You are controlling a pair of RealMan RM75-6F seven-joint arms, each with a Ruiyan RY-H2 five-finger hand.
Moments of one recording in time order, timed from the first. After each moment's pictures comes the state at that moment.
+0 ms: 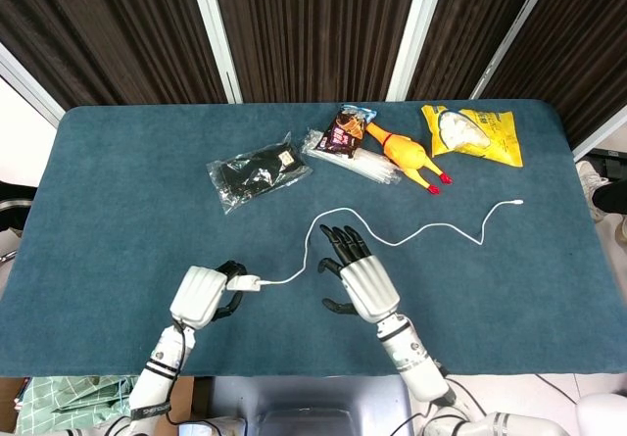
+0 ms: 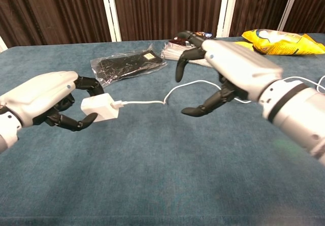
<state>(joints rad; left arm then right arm) -0.47 -1.67 -0.10 -1.62 1.37 1.26 0.48 0.48 -1.78 0.21 -1.57 -1.52 1.19 -0.40</state>
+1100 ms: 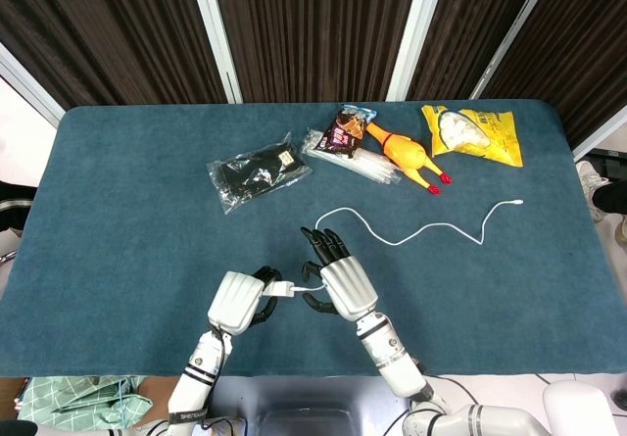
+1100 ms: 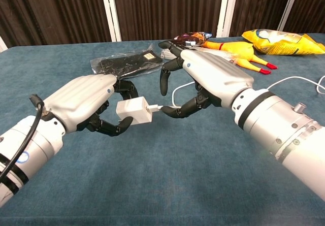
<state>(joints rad) -0.51 -1.84 -0.13 -1.60 1.33 1.27 0.63 0.56 -1.86 0.20 -1.51 -1.45 1.19 -0.36</state>
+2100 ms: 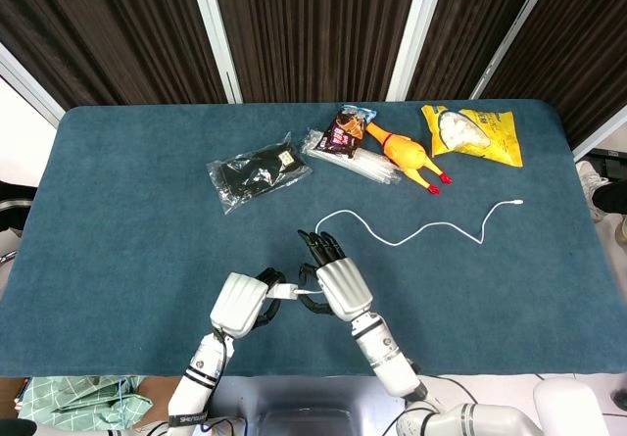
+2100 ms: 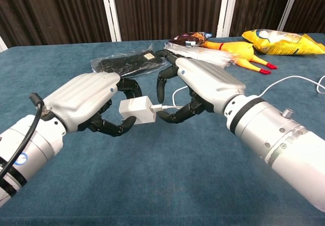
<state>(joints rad) -0.52 -1.83 -0.12 -1.63 1.35 1.28 0.65 0.58 -1.90 0.20 -1.47 -1.40 1.18 -0.35</state>
